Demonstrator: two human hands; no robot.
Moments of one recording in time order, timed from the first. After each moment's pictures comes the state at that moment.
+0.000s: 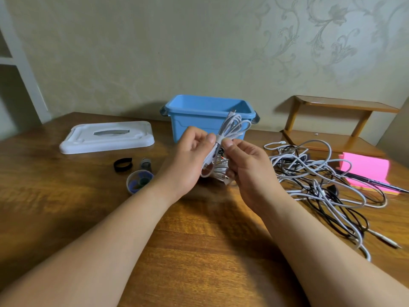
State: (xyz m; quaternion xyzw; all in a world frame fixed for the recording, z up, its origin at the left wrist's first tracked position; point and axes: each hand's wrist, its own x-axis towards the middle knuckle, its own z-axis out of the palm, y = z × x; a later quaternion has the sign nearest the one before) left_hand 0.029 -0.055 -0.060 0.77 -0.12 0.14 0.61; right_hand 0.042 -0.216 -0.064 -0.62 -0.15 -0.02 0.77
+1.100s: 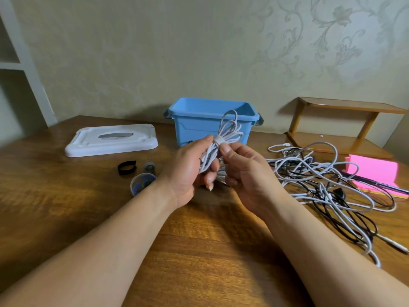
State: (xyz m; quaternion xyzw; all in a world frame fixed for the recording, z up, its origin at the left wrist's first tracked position) left_hand 0.030 -0.059 -0.057 0.60 -0.08 -0.02 0.80; right_hand 0.034 -0.210 -0.060 -0.57 -0.16 0.06 0.81
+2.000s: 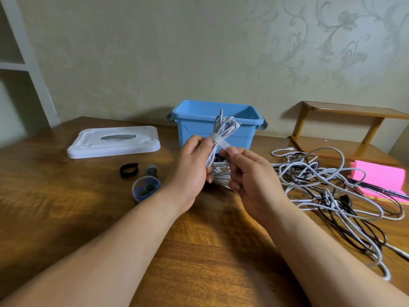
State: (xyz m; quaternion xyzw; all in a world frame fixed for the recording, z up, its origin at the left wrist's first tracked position) left_hand 0.038 -0.062 -0.065 0.66 -0.07 0.13 0.74; right_hand 0.048 -0.209 -0.071 -0.60 -0.10 0.01 0.79
